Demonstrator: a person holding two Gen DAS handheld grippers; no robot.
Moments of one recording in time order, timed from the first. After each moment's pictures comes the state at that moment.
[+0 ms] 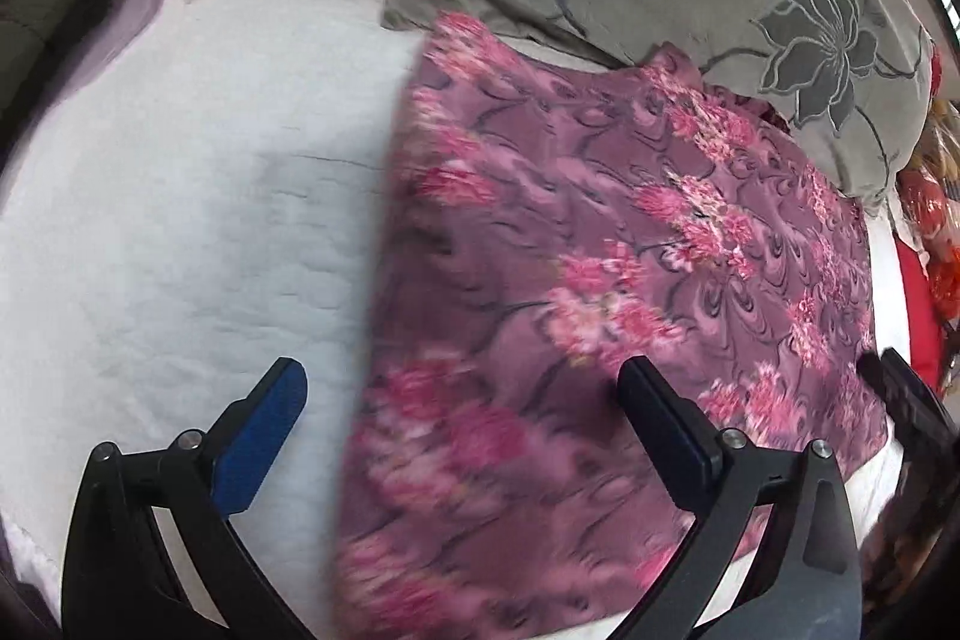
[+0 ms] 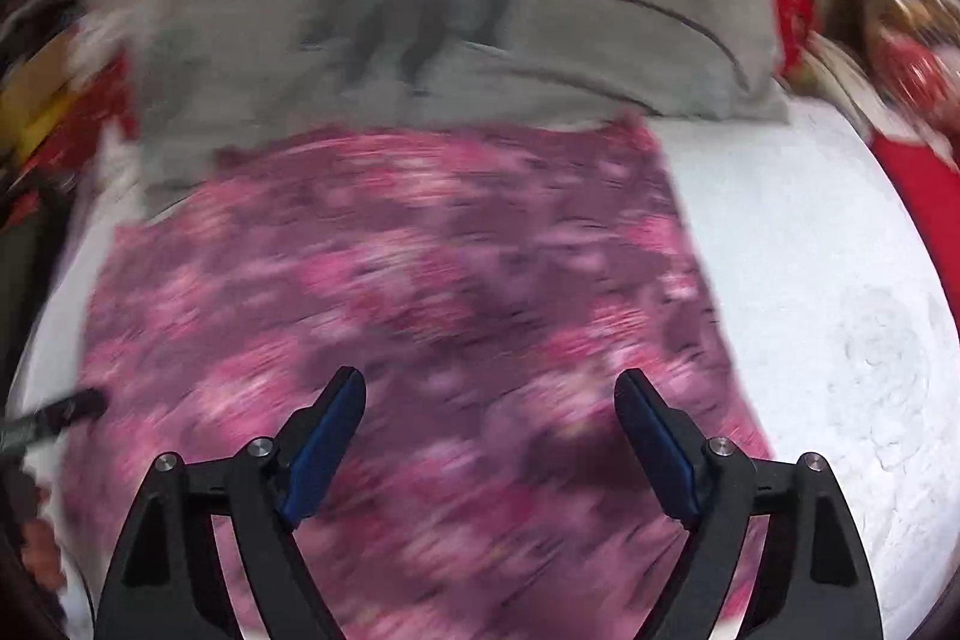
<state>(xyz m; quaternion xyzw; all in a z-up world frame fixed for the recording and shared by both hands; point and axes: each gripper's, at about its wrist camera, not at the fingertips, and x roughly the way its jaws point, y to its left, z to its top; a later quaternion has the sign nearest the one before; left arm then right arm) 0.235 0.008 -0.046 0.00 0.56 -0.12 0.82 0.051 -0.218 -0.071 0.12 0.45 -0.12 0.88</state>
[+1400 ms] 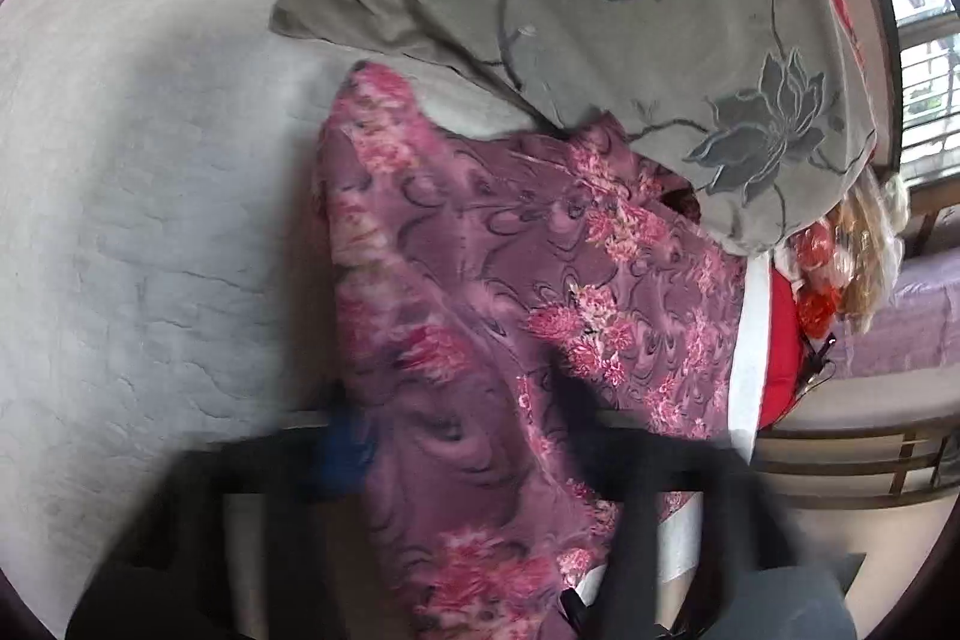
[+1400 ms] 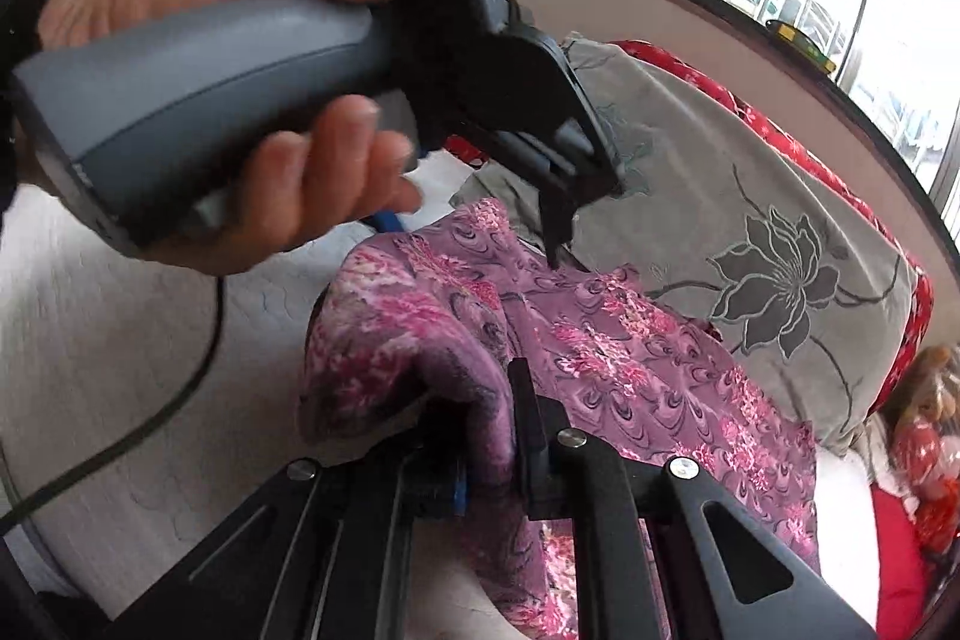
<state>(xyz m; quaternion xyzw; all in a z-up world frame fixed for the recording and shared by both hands) 0.315 -0.006 -0.052 -0.11 0.65 -0.23 0.71 0.043 0.059 -0.067 -0.20 0.28 0.00 0.94</state>
